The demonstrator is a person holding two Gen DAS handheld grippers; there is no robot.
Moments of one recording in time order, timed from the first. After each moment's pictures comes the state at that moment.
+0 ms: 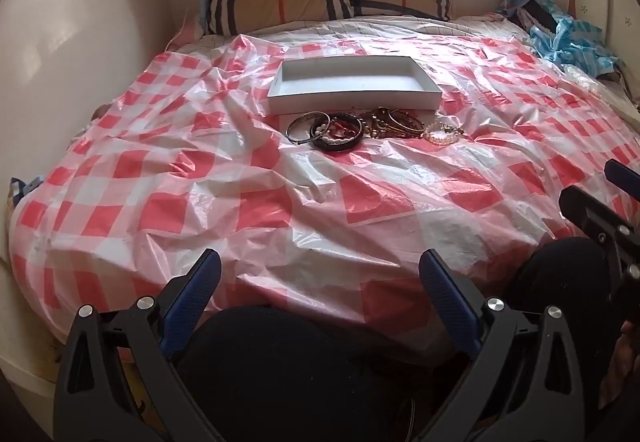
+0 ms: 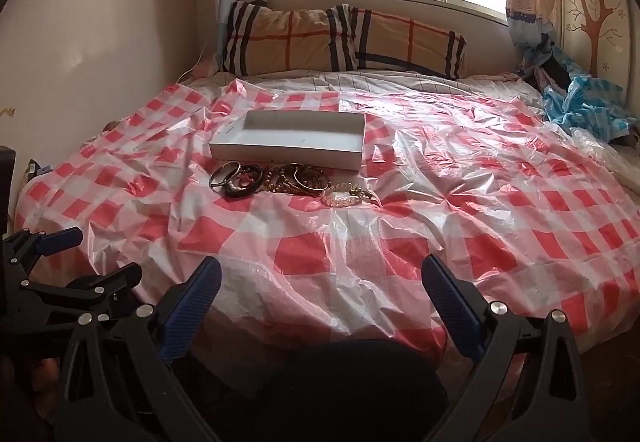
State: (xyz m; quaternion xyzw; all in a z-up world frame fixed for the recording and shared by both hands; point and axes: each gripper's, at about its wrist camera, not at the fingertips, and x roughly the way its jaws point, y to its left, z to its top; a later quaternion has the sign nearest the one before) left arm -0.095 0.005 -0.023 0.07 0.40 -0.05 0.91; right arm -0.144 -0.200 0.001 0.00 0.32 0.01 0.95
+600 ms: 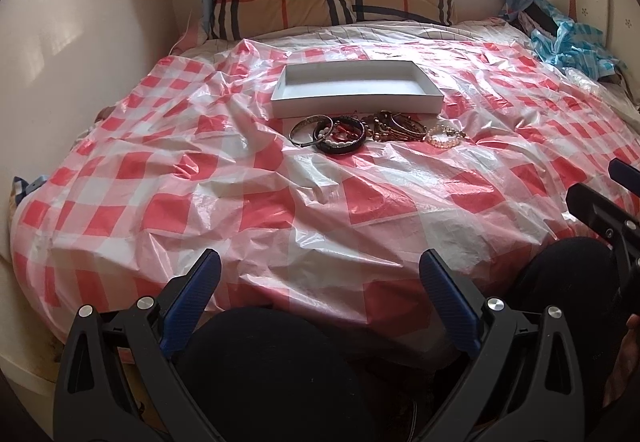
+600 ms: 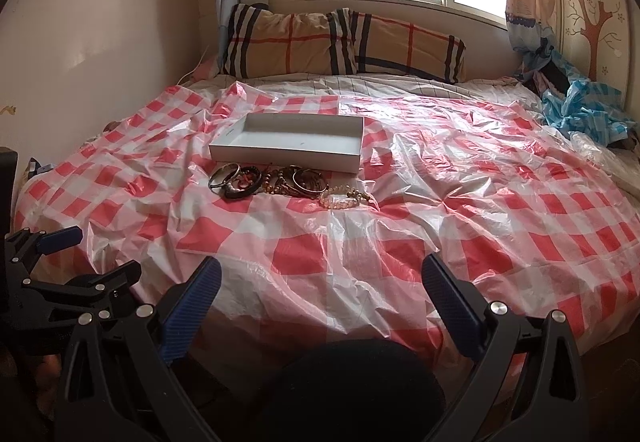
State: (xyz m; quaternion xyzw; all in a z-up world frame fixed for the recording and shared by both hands) left arm -0.104 0.003 -0.025 0.07 0.38 -0.05 0.92; right arm -0.149 -0.204 0.001 0.01 0.32 0.02 0.95
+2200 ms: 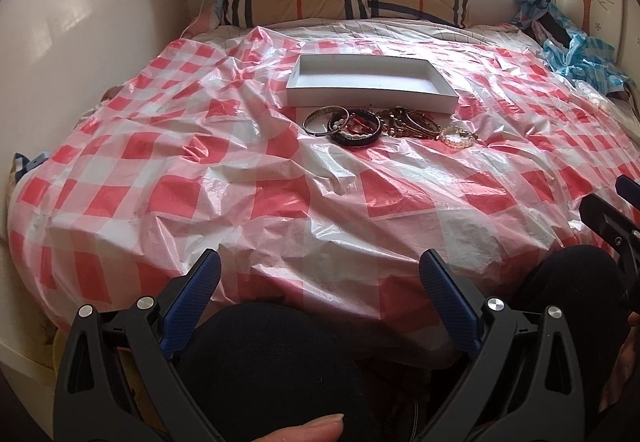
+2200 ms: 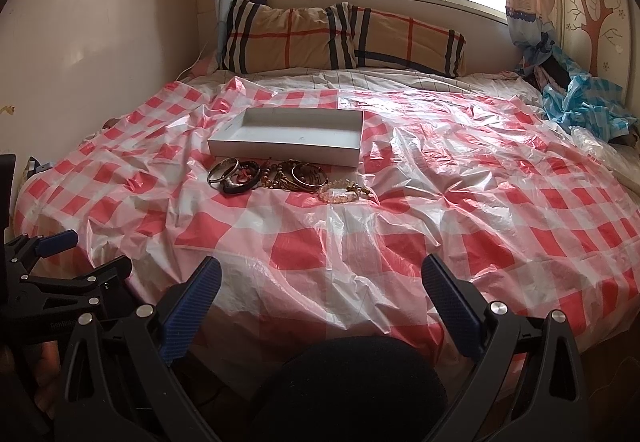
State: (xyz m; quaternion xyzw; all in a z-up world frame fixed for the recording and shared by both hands) left arm -0.103 0.020 -0.033 0.04 0.39 -0.03 0.92; right arm -0.149 -0.207 -0.003 0.01 0.35 0.01 0.94
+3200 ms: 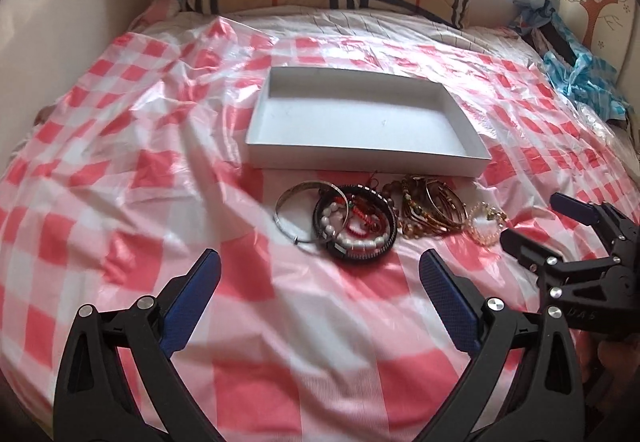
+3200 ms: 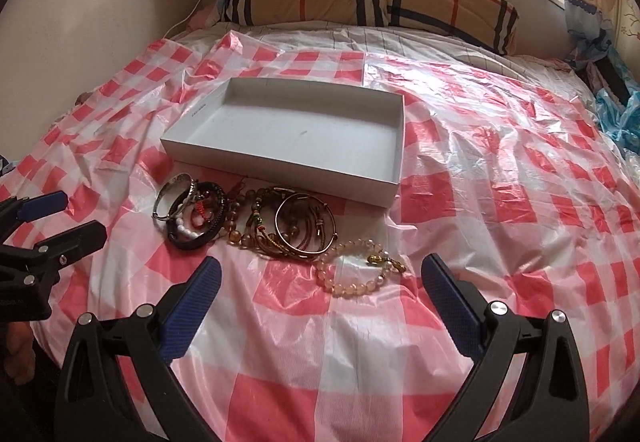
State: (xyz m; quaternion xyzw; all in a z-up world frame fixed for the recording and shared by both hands) left arm 0.095 0.009 -0.038 0.01 0.44 -0.09 0.89; right arm 0.065 -0.205 -0.059 -0.02 0.45 0.06 0.89
